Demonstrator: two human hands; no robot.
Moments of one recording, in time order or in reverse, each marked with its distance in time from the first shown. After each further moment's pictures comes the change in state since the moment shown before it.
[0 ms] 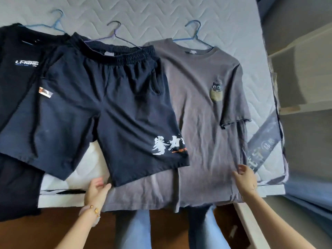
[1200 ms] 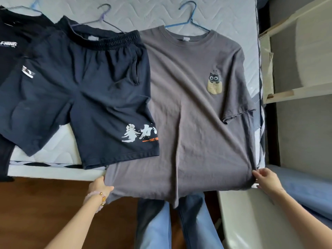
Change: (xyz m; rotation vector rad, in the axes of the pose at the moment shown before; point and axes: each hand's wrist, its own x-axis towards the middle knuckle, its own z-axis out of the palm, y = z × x) left_hand -0.107 0.007 0.137 0.569 -0.050 -0.180; right_hand 0.142 0.148 -0.118 0.006 -0.178 0.034
